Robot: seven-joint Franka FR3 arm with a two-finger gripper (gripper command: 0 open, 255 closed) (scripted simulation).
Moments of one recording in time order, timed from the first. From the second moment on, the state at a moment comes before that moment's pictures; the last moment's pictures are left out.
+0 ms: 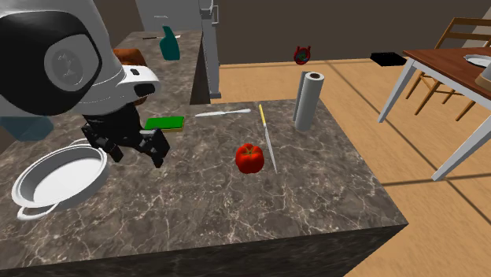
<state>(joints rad) 0.01 -0.78 0.05 -2.33 0.07 1.61 0.16</state>
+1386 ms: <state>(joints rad) -0.05 -0.24 -0.26 -2.05 -0.04 1.84 -0.32</state>
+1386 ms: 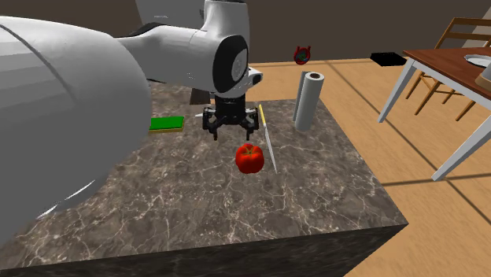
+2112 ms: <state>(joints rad) -0.12 0.19 -0.35 -1.65 0.08 1.84 -0.60</state>
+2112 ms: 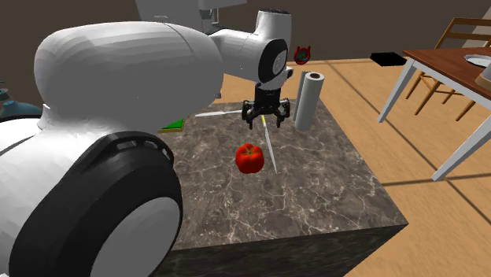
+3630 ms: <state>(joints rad) -0.13 0.25 -0.35 -1.68 0.10 1.93 -0.63</state>
